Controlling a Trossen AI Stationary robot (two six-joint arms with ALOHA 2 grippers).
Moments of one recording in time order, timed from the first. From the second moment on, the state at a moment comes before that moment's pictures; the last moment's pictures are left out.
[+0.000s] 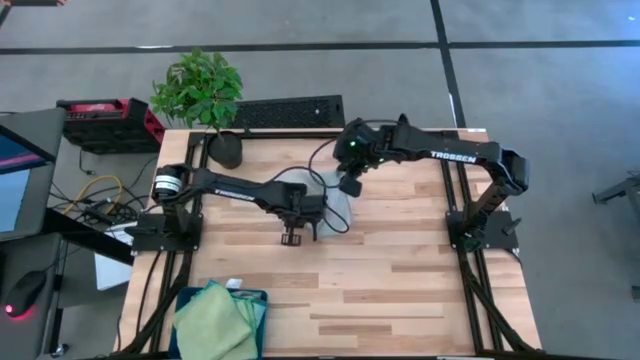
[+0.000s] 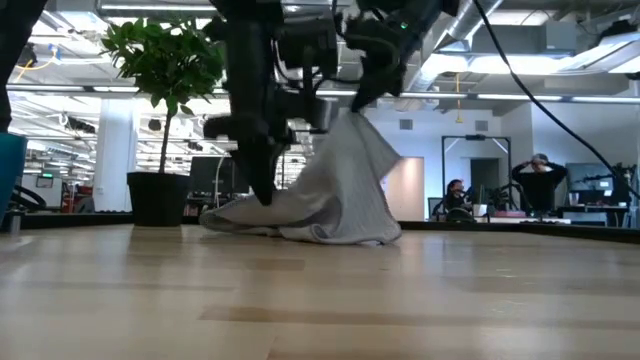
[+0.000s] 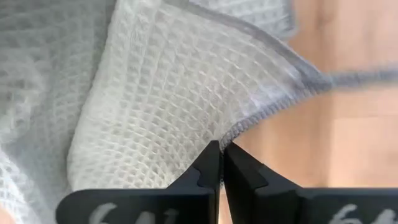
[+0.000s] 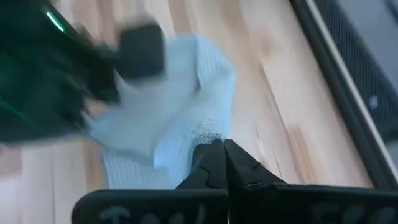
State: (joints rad) left arm 0.02 1.89 1.33 -0.83 -0.16 0.12; right arm -0.26 1.66 1.48 -0.73 -0.03 -0.09
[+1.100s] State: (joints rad) left arm 0.01 1.56 1.58 -1.01 -0.35 -0.09; right arm -0.32 1.51 1.48 -1.12 0.00 -0.21
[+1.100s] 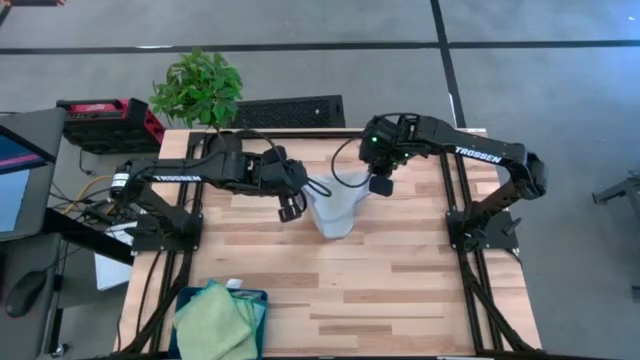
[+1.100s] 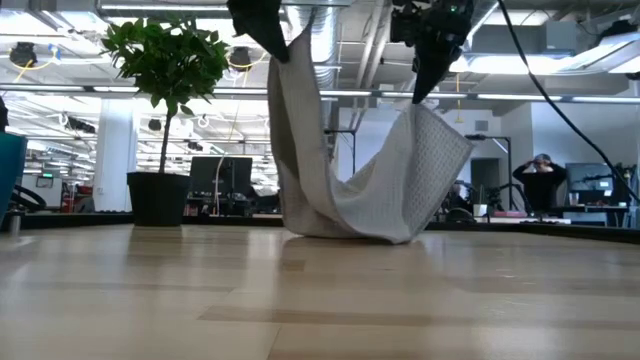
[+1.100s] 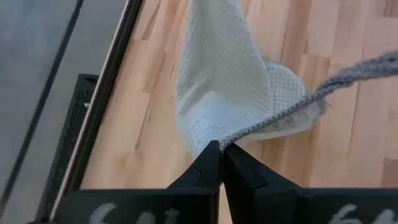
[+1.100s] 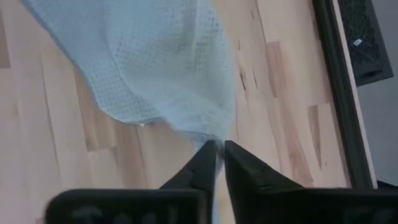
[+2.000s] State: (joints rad) left arm 0.04 1.56 1.59 -0.89 -0.35 -0.32; right arm -0.04 1.57 1.47 -0.65 -0.11 -0.02
